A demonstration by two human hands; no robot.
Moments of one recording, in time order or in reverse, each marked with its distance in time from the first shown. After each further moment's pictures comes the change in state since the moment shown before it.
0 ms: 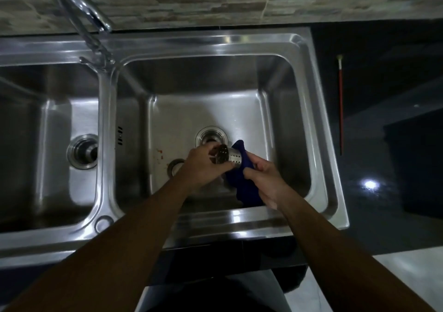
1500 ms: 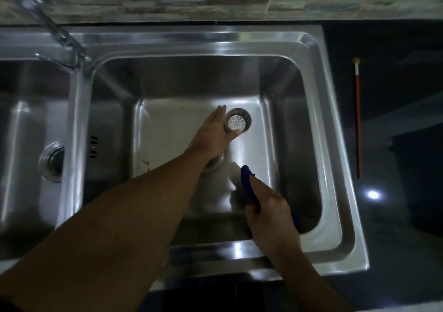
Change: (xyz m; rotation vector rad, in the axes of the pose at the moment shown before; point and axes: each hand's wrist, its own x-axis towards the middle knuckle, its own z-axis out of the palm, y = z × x) left_hand 0.137 0.013 0.021 0.222 0.105 0.101; right_hand -0.011 0.028 -0.009 -0.966 0.317 -0.276
